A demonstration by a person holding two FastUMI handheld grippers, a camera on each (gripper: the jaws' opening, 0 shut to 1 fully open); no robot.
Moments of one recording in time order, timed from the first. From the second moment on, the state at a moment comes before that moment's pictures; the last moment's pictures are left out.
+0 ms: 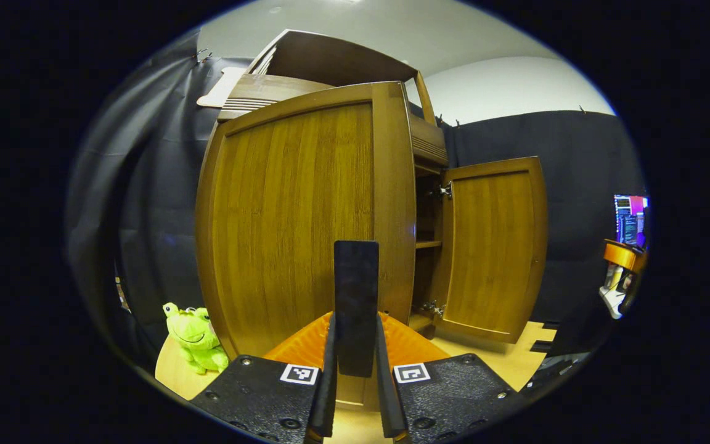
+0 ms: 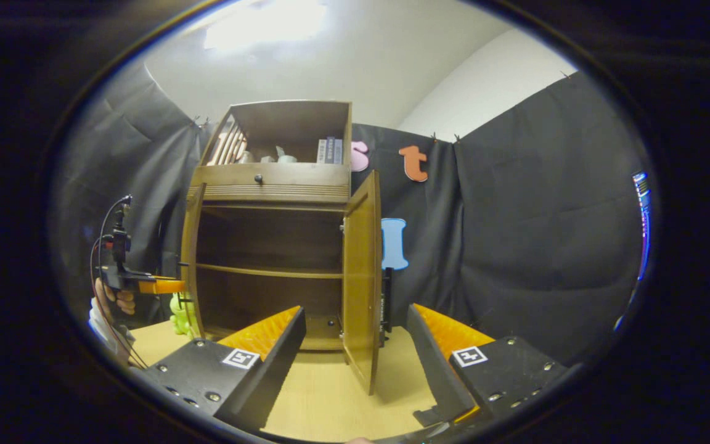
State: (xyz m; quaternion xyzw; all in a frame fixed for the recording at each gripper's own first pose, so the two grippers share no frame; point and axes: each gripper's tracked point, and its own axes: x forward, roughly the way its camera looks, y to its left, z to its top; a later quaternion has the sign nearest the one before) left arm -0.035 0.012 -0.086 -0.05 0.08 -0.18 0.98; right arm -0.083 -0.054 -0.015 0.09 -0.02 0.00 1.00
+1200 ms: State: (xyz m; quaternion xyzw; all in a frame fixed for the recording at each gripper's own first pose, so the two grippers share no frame) left arm -0.077 0.142 -0.096 -0.02 0.10 -0.04 0.99; right arm -0.086 -0.029 -0.019 0.07 -0.02 0.06 1.00
